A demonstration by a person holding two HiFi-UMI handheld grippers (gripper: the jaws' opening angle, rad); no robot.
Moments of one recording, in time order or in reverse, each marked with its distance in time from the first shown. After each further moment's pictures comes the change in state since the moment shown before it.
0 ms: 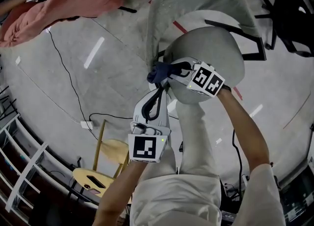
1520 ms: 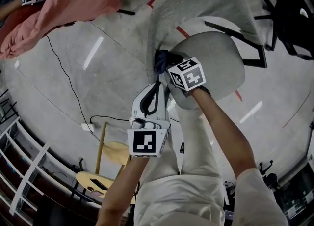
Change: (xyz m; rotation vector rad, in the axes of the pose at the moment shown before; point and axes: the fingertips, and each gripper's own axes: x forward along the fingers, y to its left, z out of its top) left arm 0.043 0.031 0.015 -0.010 0.025 0.040; right arm 0.040 -0.088 0.010 0.547 -0.063 -0.336
